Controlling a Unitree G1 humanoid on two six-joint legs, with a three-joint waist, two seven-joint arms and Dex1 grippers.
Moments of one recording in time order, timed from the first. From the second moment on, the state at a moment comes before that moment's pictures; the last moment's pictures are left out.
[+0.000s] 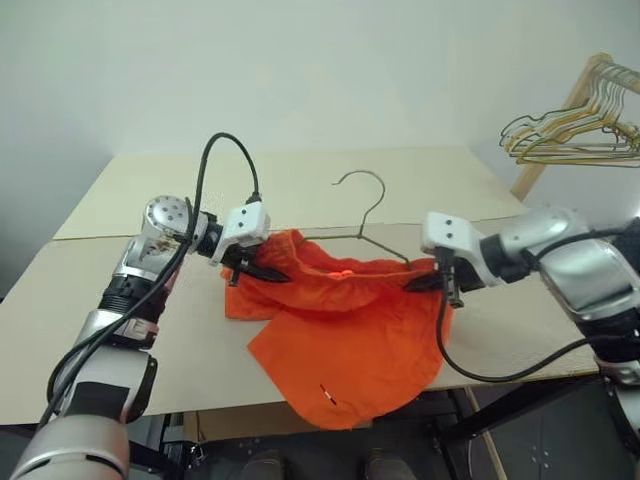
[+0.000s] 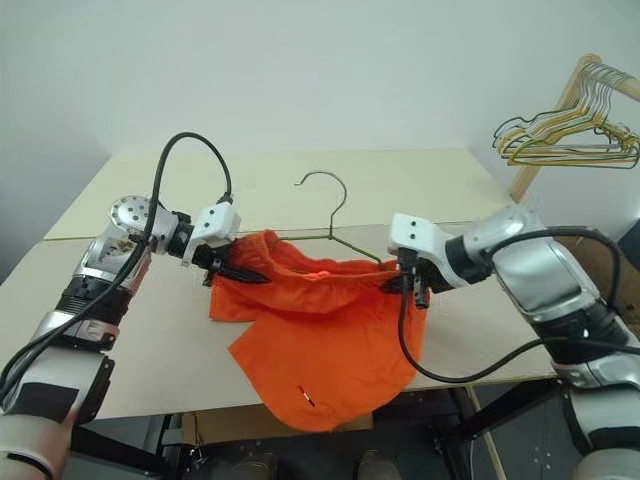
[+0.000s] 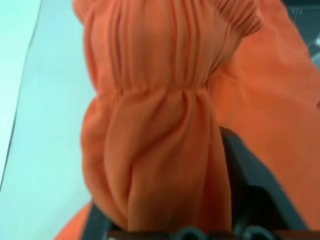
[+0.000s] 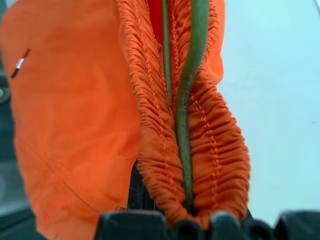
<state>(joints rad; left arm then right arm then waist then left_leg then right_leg) -0.89 0.61 -0.22 0.51 -0.14 0.07 -1.53 -0.70 -0.95 0.30 -0.17 0.24 0.78 1.32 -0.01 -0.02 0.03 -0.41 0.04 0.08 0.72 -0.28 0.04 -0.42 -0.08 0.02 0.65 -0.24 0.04</state>
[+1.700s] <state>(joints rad) -0.72 0.48 0.06 -0.22 -0.79 0.70 -0.97 -0.65 -0.65 -1.03 -0.15 1.05 1.61 -0.72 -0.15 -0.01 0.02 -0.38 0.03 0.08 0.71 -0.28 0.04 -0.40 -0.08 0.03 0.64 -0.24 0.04</state>
